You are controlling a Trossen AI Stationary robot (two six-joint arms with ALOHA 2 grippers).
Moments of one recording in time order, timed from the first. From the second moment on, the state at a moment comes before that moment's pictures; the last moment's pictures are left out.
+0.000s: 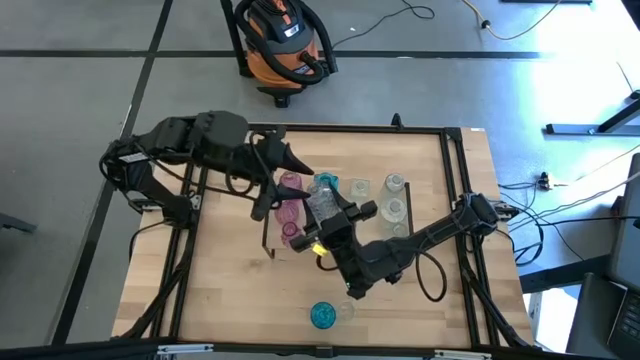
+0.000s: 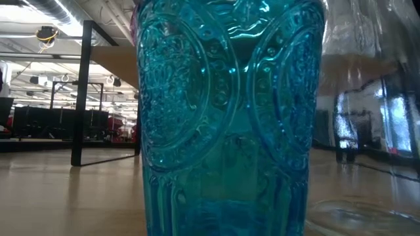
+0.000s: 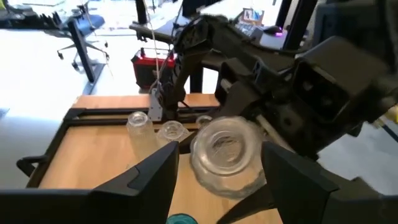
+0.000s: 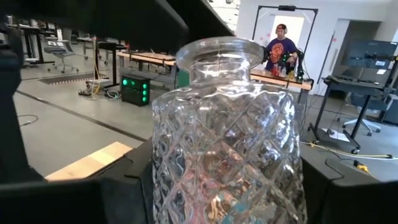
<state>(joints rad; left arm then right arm) -0.10 1.53 2.08 -0.92 -0.02 -0.08 0.48 2.03 1.96 0.44 1.56 -0.45</state>
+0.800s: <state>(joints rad) -0.01 1.59 2.08 -0.92 0.24 -0.10 0.48 2.03 1.96 0.42 1.56 -0.44</state>
